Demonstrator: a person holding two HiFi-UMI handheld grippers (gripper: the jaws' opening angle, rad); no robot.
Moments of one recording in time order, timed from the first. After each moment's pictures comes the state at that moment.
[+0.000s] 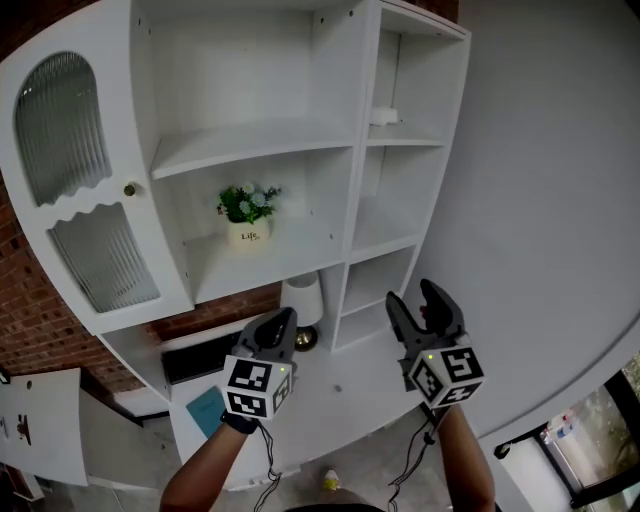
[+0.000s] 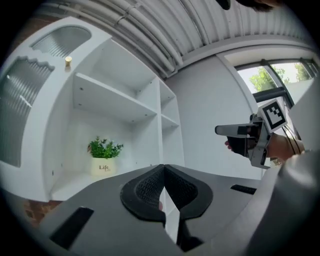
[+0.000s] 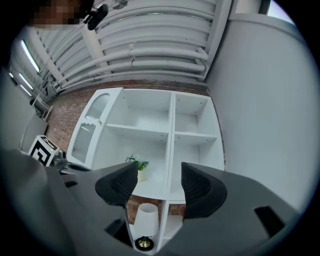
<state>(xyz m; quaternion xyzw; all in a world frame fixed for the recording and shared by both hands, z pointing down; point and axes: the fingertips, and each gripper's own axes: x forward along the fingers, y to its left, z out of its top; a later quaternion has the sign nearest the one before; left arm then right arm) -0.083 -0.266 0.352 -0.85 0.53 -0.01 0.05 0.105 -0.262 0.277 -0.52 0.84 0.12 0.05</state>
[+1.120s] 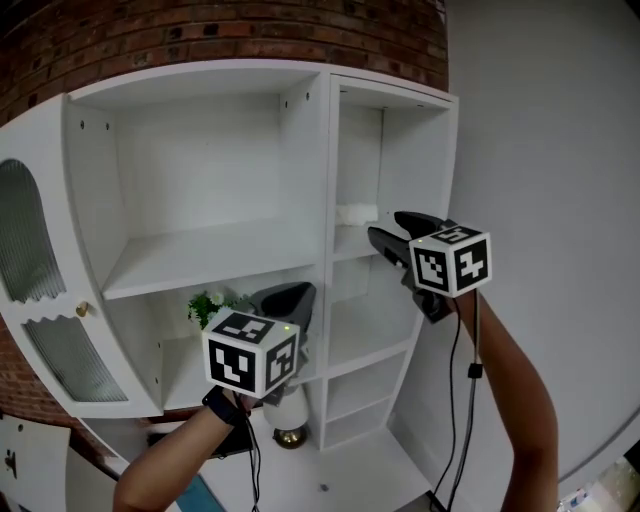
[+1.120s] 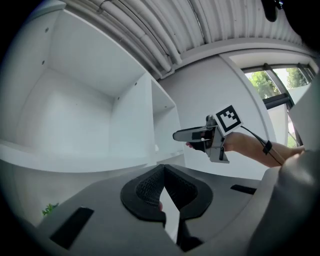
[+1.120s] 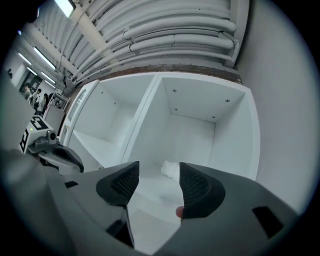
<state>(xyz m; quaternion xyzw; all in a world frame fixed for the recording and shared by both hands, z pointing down) 0.016 -0.434 0.132 -0.87 0.49 0.00 0.07 0.123 -0.518 0.047 -0.42 0.89 0.17 -0.05</state>
